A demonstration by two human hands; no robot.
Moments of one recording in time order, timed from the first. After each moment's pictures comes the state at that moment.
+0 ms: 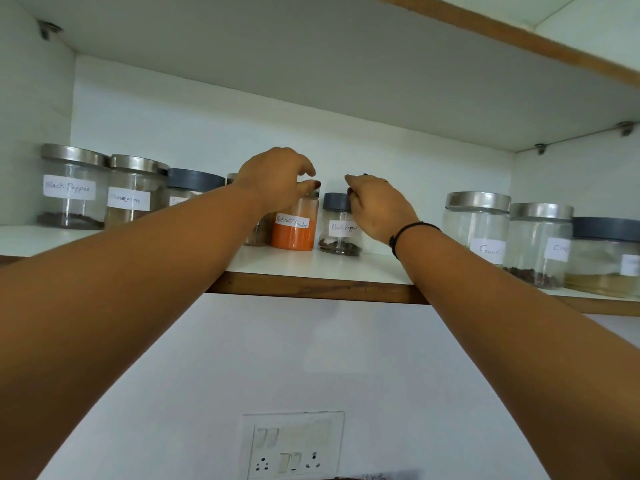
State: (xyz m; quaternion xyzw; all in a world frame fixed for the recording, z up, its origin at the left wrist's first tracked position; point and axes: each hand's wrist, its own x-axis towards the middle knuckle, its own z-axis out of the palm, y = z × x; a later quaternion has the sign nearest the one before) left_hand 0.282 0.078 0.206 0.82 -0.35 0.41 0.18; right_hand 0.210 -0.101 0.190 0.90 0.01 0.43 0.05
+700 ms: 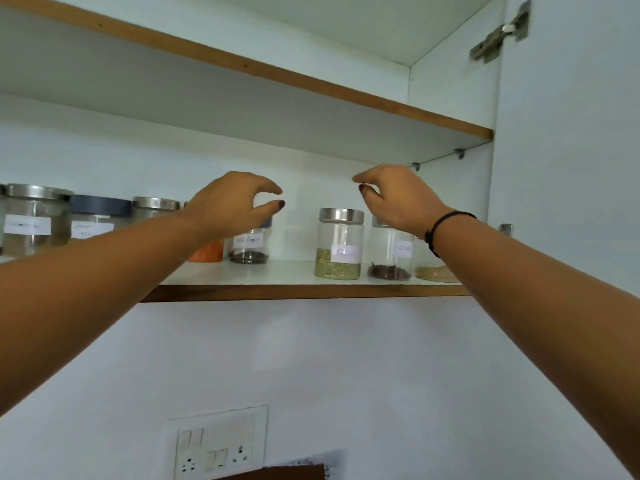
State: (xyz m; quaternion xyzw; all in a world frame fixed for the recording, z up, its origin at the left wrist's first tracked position) left_hand 0.161 0.023 0.207 0.79 -0.44 0.39 0.20; right_hand 0.015 -0.202 0.233 0.89 -0.02 0.45 0.08
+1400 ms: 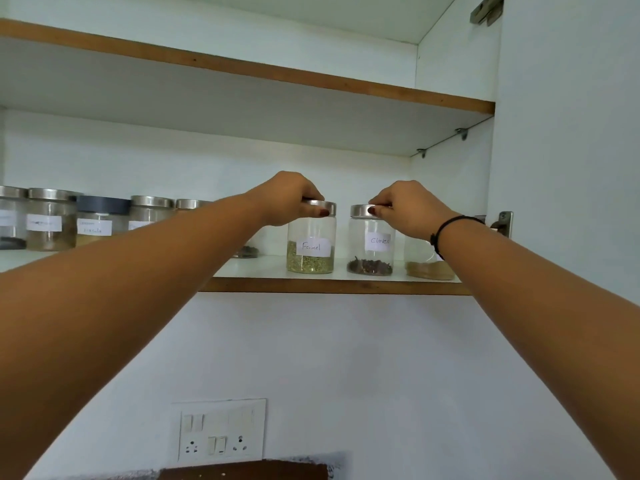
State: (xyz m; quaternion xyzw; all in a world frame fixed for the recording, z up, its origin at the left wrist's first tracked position) left_hand 0.122 -0.095 0.222 0.84 -0.43 0.27 0.18; right_hand 0.022 -0.300 0.218 0.93 -0.03 0.36 0.00
